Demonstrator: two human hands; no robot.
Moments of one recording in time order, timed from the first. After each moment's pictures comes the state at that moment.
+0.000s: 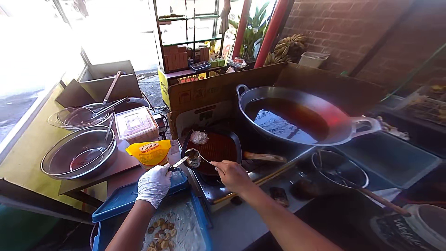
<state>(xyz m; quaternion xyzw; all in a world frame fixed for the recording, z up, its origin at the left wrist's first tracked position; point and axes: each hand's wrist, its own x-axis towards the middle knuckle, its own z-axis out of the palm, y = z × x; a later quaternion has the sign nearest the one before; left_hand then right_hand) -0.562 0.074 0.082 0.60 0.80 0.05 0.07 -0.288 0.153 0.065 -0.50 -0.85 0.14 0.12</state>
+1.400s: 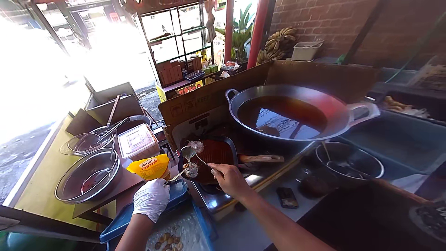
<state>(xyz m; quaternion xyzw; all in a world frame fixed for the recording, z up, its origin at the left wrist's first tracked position) -0.527 0.077 0.147 0.54 0.83 -0.07 0.12 -0.275 0.159 0.065 -0.47 -0.78 0.25 0.31</state>
